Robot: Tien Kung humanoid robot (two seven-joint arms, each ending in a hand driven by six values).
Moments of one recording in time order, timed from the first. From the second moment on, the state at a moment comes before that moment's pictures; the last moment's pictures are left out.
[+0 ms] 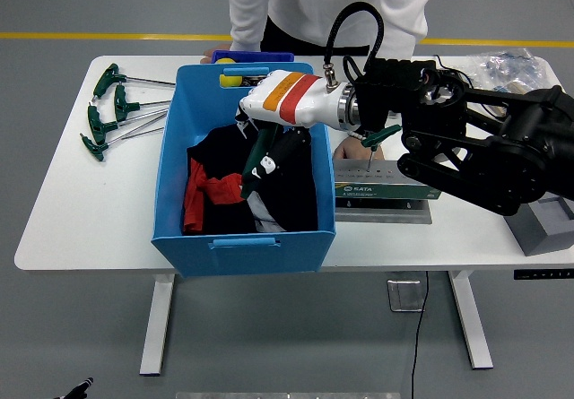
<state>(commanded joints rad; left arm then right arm) -0.18 0.12 -0.33 -0.18 0.09 0.19 -0.03 1.30 -0.21 0.17 1.16 -1.70 0.05 0.10</state>
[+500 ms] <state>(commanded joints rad) -0.18 0.12 -0.33 -0.18 0.10 0.19 -0.03 1.29 -0.22 0.19 1.14 -1.71 0.05 0.10</state>
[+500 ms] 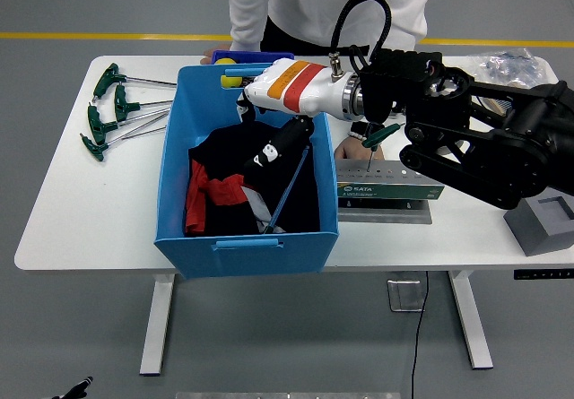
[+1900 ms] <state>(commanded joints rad) -0.15 0.10 -0.43 -0.18 0.18 0.19 -0.01 0.97 -0.61 0.51 1.33 -1.80 0.12 -0.06</state>
